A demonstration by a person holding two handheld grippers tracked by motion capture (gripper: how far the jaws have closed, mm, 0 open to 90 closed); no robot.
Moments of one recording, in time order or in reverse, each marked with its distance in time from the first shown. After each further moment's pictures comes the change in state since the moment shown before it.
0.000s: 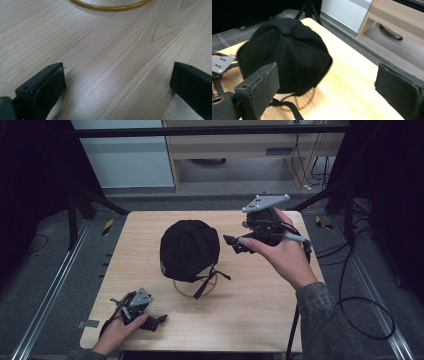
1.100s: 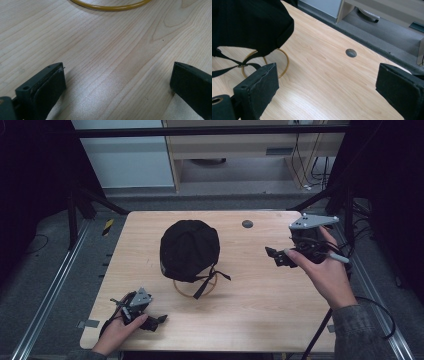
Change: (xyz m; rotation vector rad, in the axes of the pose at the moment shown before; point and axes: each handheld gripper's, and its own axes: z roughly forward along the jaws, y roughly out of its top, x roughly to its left) left arm 0.000 0.000 0.000 0.003 0.000 0.001; right arm -0.046 -0.079 -0.047 0.048 -0.141 0.083
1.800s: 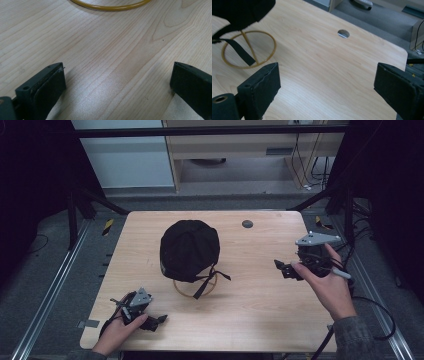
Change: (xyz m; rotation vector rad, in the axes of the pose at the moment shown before) left arm 0.000 0.000 0.000 0.001 0.000 0.000; right arm -0.011 -0.056 0.015 0.068 -0.057 0.038
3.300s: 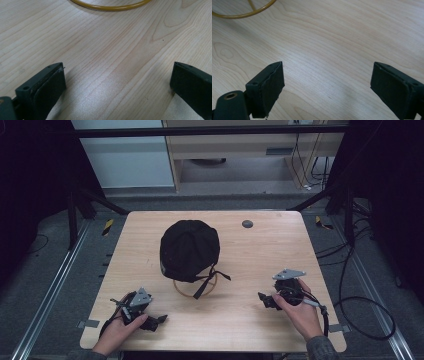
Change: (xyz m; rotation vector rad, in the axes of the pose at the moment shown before) left arm 0.000 0.000 0.000 -0.001 0.000 -0.001; right arm 0.043 -0.100 0.085 0.138 0.095 0.076
